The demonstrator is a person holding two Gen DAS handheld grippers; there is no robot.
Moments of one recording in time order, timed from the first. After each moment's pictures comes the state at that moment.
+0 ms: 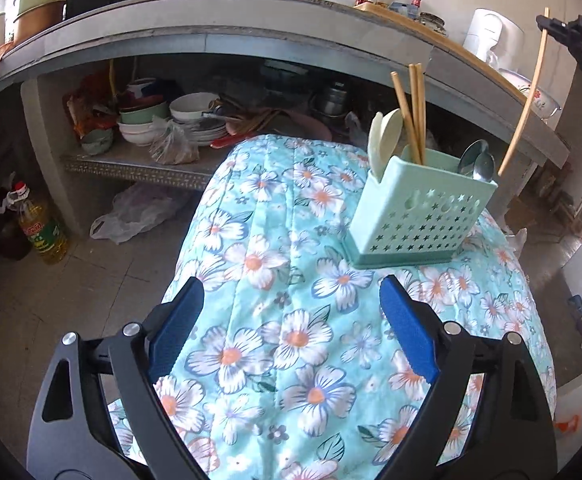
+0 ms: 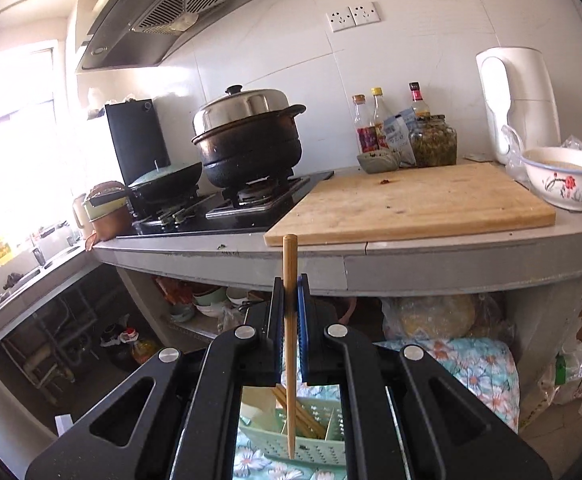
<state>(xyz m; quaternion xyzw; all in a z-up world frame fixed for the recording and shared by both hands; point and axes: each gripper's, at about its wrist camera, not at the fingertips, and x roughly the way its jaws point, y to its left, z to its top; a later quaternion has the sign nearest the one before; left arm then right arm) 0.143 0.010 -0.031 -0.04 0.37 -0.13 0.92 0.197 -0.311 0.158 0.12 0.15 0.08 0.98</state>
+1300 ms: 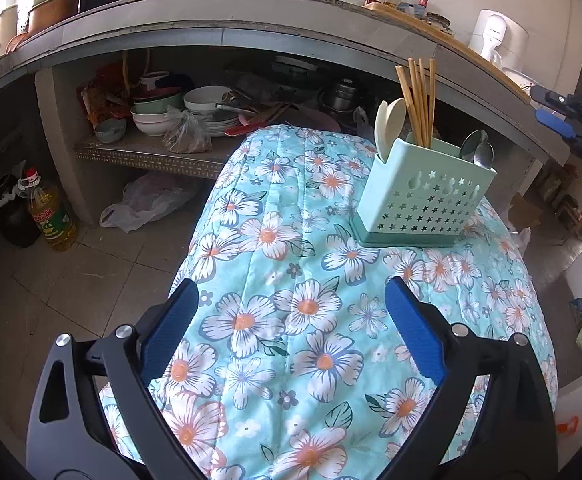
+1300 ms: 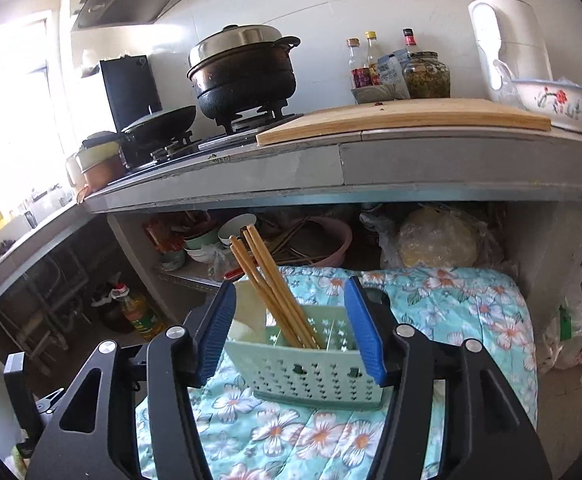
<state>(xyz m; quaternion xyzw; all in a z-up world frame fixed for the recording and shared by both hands) 0.115 0.015 -0.031 -0.05 0.37 -0.12 0.92 0.164 -0.293 0.050 0.11 0.22 0.08 0.97</state>
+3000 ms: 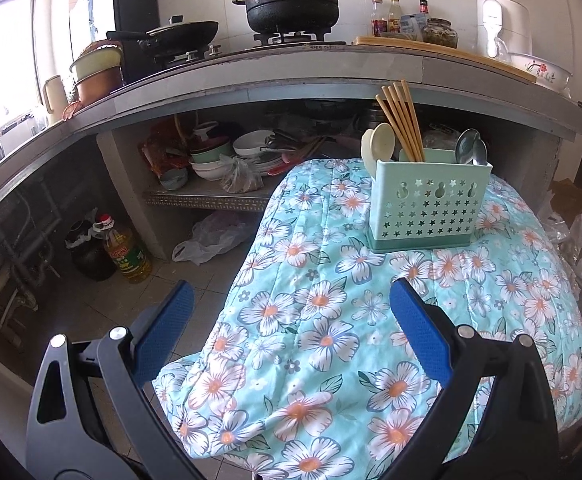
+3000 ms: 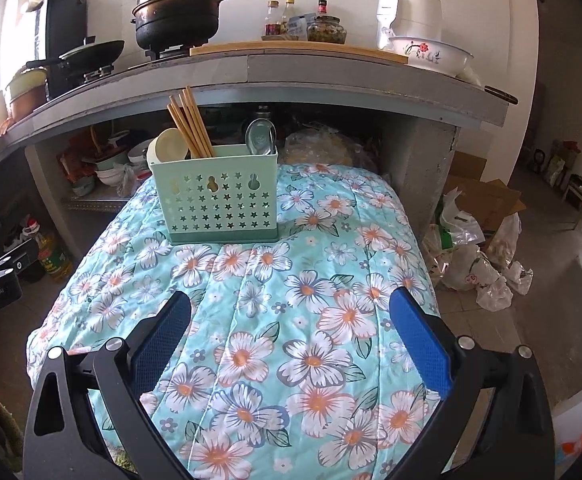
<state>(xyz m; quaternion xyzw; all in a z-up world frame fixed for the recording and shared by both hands) 0.036 -0.040 0.018 0.05 0.31 0.00 0.95 -0.011 -0.256 -0.028 0.04 0.30 -0.13 0.95</state>
